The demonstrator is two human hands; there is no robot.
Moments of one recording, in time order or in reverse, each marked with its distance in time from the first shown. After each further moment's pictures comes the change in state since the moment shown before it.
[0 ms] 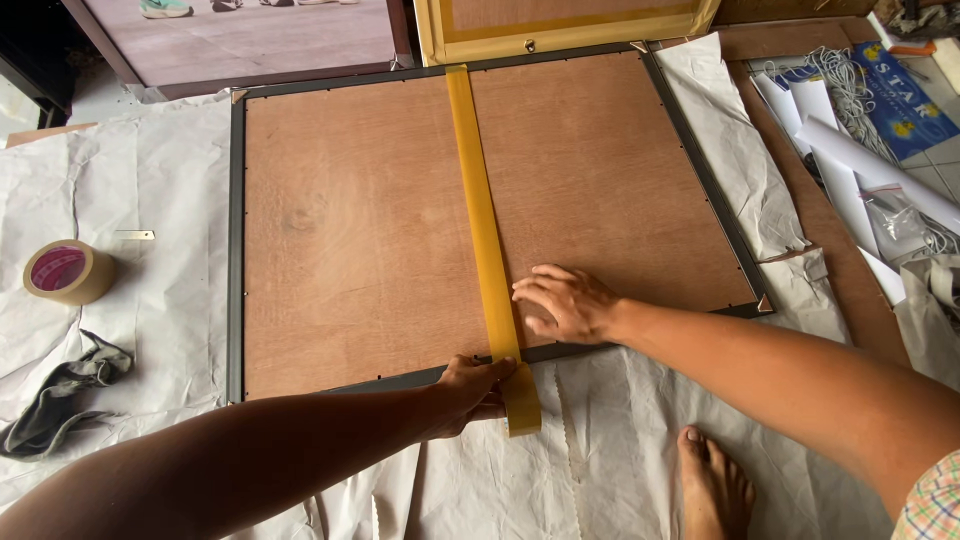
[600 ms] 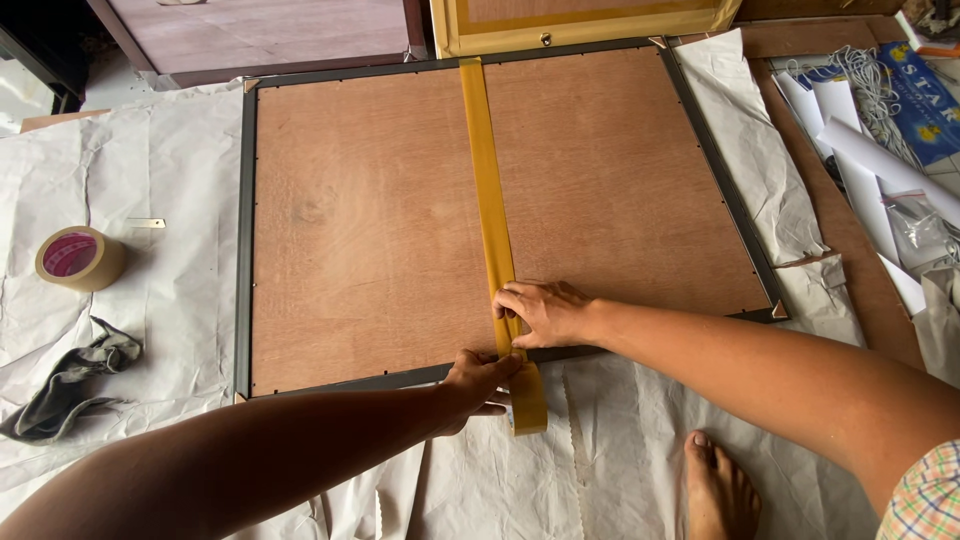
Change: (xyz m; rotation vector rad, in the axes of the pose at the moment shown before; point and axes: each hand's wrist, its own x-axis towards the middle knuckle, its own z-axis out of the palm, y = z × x) left_hand 0.022 -0.013 -0.004 0.141 0.039 0.083; right_hand 0.035 -0.030 0.009 0.093 -0.105 -0.073
